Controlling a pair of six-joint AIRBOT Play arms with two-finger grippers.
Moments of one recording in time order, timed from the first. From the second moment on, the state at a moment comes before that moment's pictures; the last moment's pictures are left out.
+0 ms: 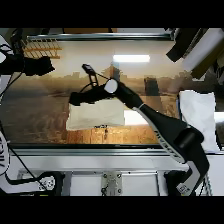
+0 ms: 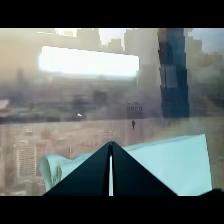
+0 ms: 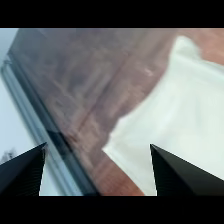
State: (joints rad) left arm 0.15 -1.44 1.62 1.08 -1.18 -1.45; right arm 0.65 -1.83 1.75 -0.71 0.87 1.41
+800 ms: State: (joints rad) left arm -0.04 -1.09 1.08 1.08 -1.05 -1.40; right arm 0.19 -1.72 1.11 -0.56 0.92 1.23
